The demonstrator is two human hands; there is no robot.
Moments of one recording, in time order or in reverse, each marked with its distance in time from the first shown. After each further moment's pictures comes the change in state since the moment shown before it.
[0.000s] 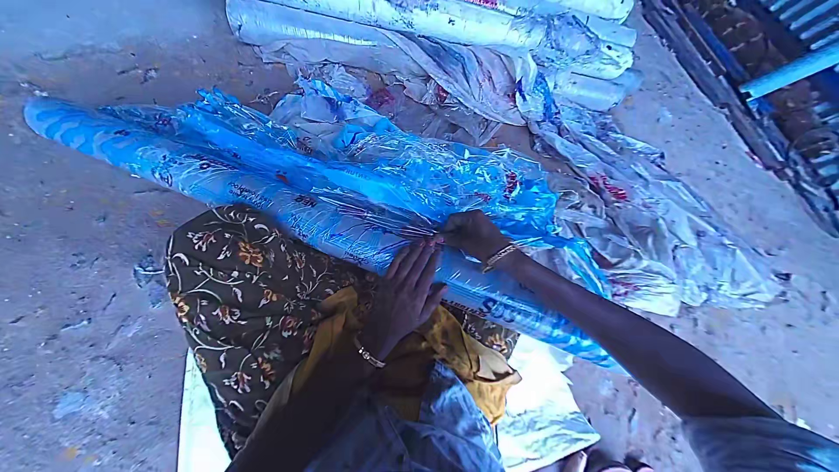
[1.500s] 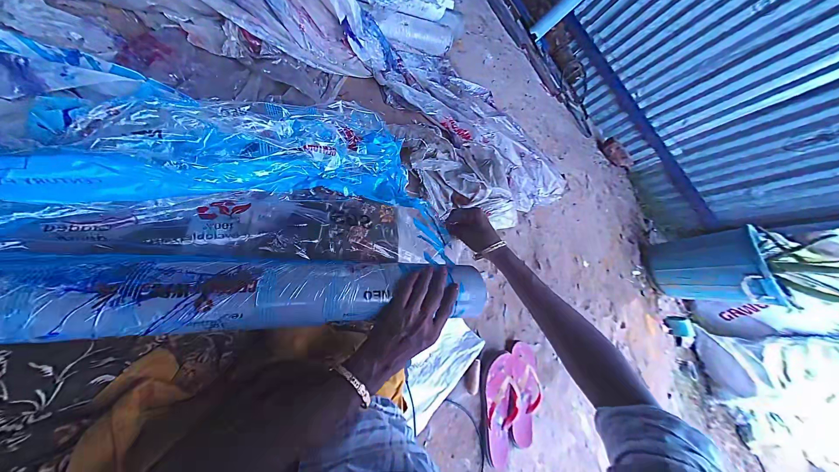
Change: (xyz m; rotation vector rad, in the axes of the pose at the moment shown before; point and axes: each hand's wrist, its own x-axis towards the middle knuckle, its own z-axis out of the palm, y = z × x) left_hand 0.025 0.167 0.062 -0.166 -0.234 0.484; right_hand -0.176 0.164 -0.090 -0.047 0.402 0.351
